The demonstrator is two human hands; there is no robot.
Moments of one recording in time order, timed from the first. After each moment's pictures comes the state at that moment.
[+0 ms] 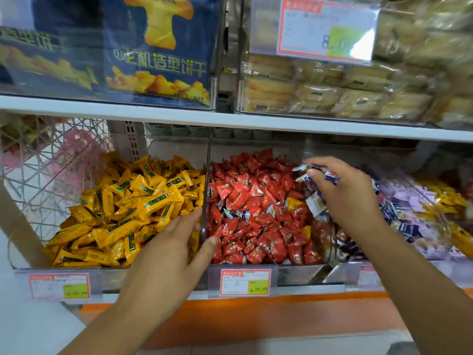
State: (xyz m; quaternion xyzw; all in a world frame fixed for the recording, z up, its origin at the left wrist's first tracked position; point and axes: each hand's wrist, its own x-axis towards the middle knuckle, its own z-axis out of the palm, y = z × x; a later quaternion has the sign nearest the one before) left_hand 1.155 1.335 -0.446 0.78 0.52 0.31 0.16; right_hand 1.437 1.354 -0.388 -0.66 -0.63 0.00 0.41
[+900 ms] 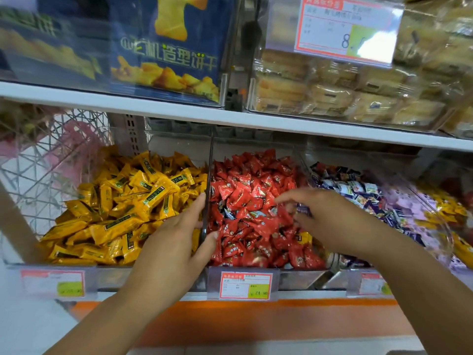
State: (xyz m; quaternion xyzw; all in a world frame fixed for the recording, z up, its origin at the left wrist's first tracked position) left_hand 1.159 1.350 -0.450 0.78 0.52 0.29 0.19; right_hand 1.413 1.340 -0.371 -0.64 -0.76 0.12 0.09
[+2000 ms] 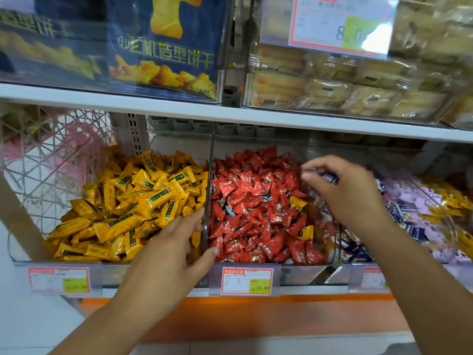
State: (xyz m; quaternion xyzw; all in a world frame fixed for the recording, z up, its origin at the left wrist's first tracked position) left_hand 1.148 1.334 -0.447 0.78 0.53 0.27 0.21; right_hand 1.430 1.350 -0.377 -0.67 -0.63 0.06 0.40
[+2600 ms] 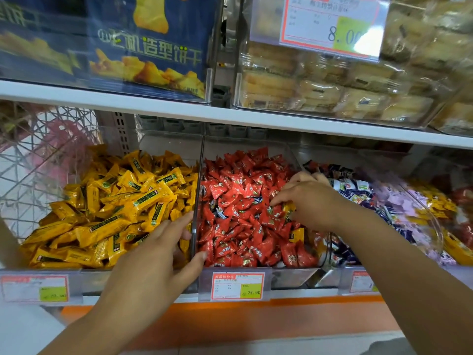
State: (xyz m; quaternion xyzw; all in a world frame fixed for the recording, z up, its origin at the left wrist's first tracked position) left_hand 1.147 1.335 -0.451 0.80 0.51 0.26 0.18; right_hand 1.435 1.382 -0.390 -0.64 -0.77 -0.01 -0.06
